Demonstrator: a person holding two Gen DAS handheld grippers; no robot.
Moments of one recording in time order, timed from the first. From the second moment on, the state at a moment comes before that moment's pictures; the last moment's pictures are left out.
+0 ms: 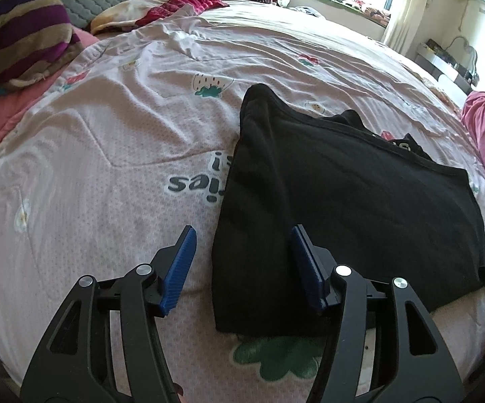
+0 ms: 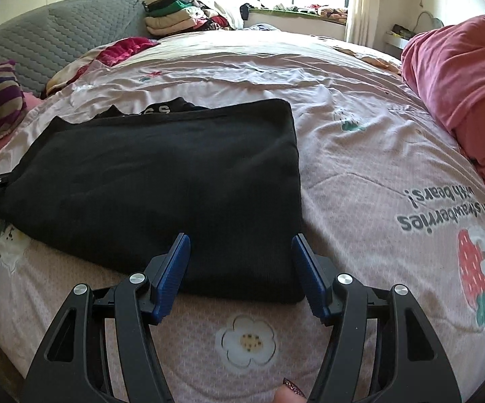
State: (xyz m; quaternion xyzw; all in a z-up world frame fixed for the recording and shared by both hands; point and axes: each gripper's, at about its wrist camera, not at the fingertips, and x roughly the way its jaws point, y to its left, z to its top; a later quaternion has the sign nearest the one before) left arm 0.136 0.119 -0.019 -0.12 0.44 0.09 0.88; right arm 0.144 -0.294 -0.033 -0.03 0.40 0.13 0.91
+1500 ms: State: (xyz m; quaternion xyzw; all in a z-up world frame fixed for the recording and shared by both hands) left arm 0.090 0.180 0.005 -0.13 0.43 0.15 0.88; right arm 0.080 -0.168 0.016 -0.09 0.29 0.26 0.92
